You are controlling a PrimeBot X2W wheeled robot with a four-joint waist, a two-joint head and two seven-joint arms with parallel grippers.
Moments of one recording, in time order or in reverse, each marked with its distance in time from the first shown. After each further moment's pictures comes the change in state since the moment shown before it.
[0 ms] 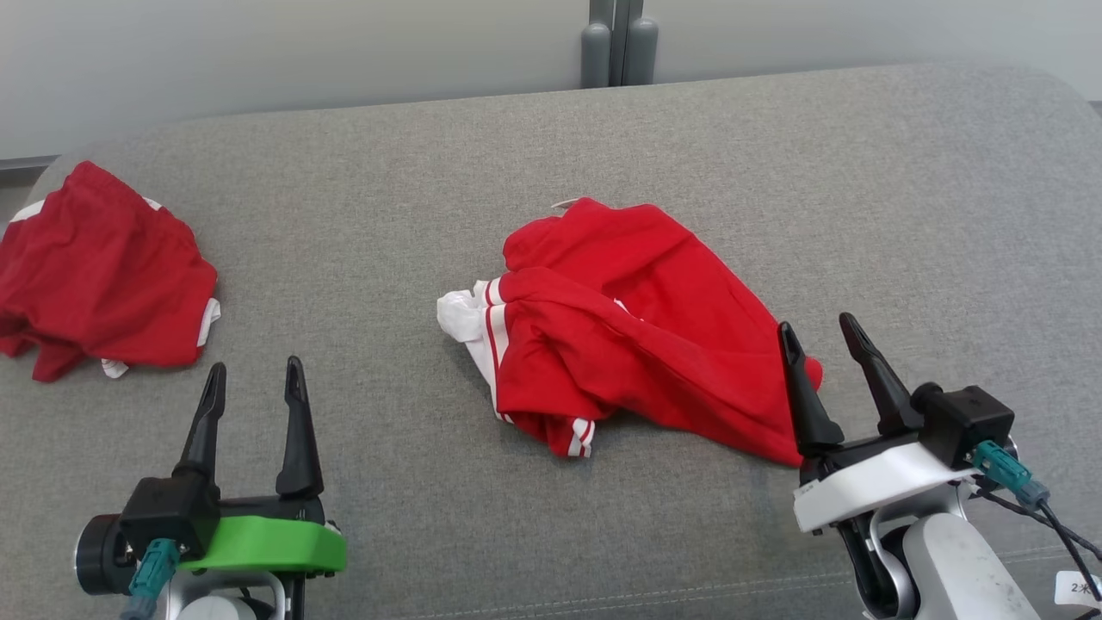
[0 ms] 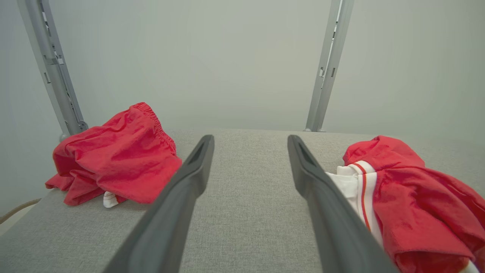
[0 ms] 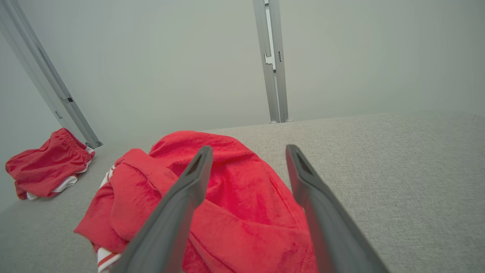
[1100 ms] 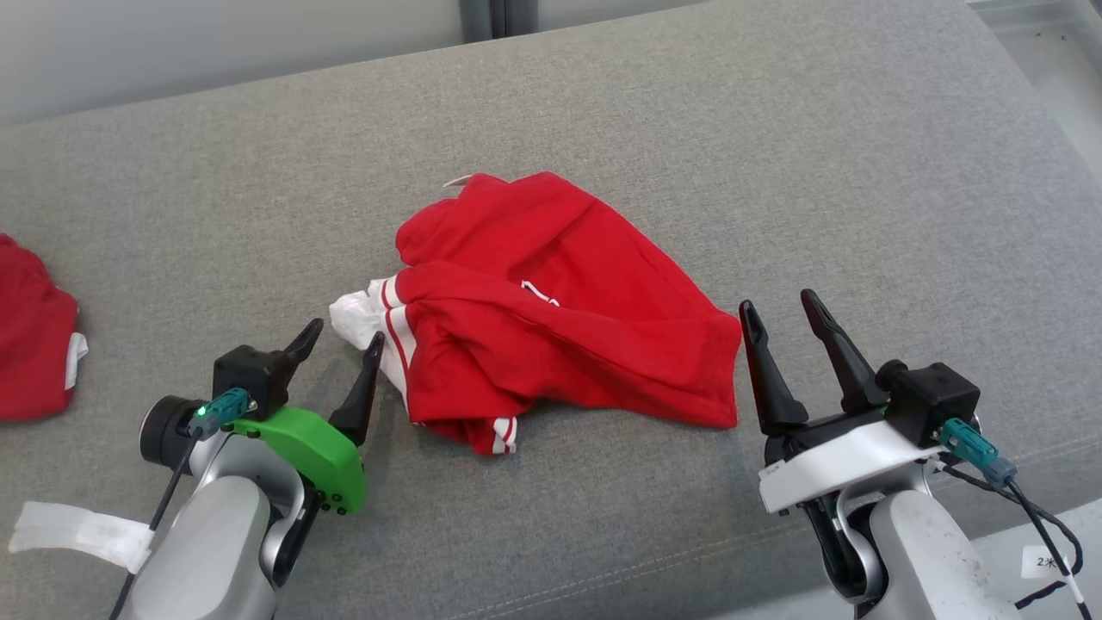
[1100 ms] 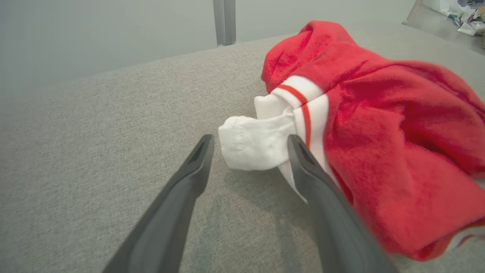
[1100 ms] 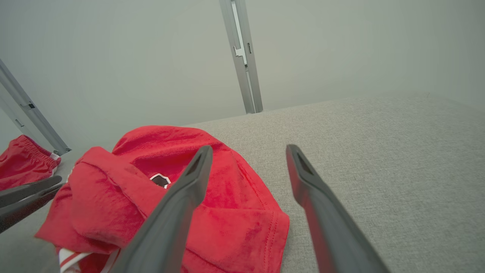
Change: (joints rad) left arm -0.390 0.228 -0.423 0.481 -0.239 -0.080 0.076; right arm -0.053 0.042 0.043 0.013 -0.005 0.000 0.000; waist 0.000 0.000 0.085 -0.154
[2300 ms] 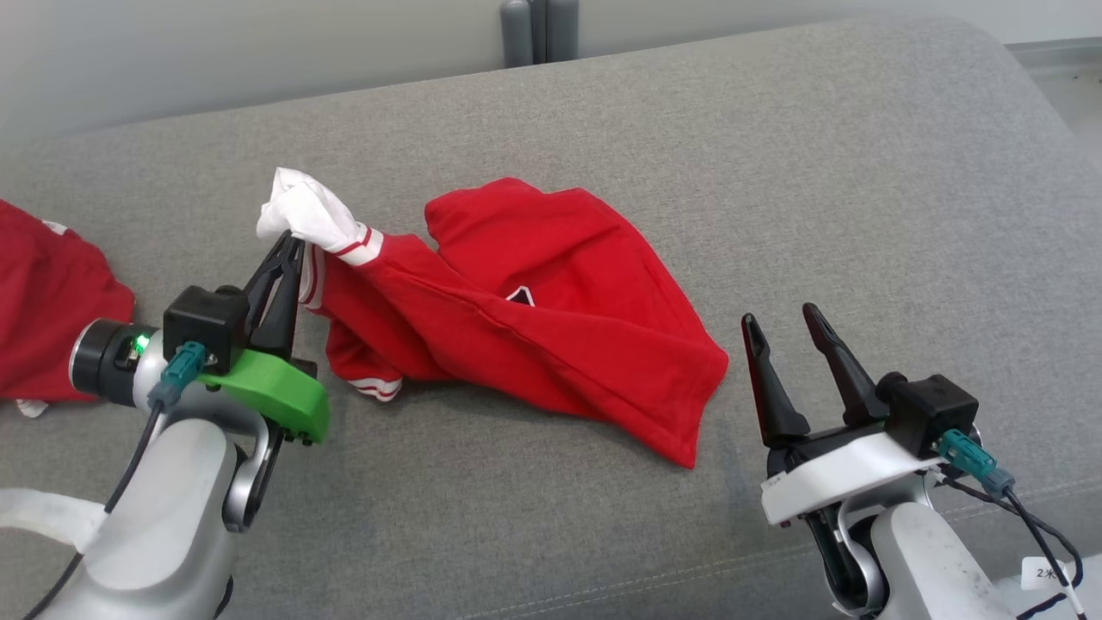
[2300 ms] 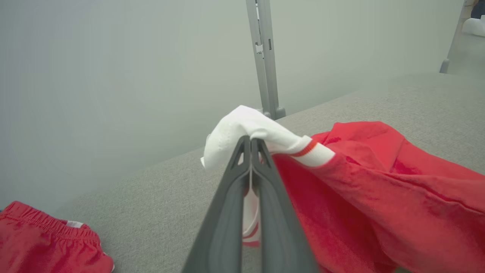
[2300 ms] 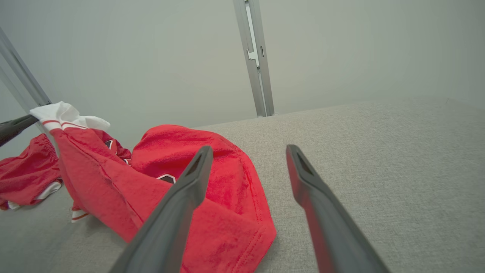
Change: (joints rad) left arm -0.121 0.106 -0.093 -0.074 -0.020 0.151 -0.076; right arm 0.017 0.004 -0.005 0.008 -0.006 0.000 0.000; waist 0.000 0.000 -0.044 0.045
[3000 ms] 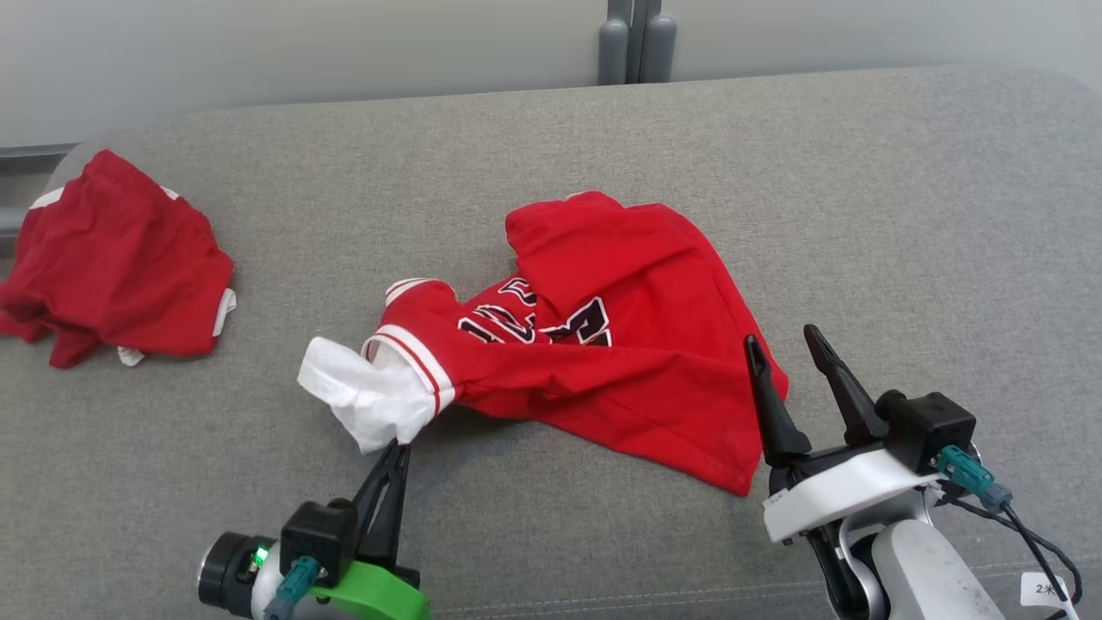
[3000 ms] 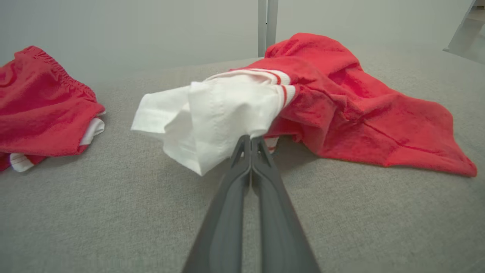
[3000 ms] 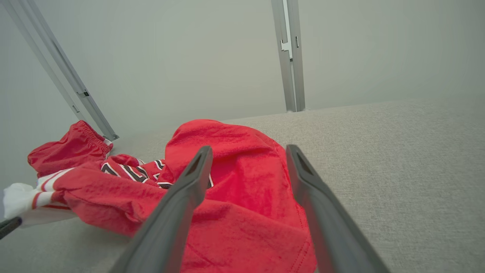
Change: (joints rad) left arm 0.446 -0.111 0.017 -0.254 0.080 0.083 0.000; right arm 0.031 0.001 -0.007 0.012 0.002 0.000 0.000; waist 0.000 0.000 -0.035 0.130
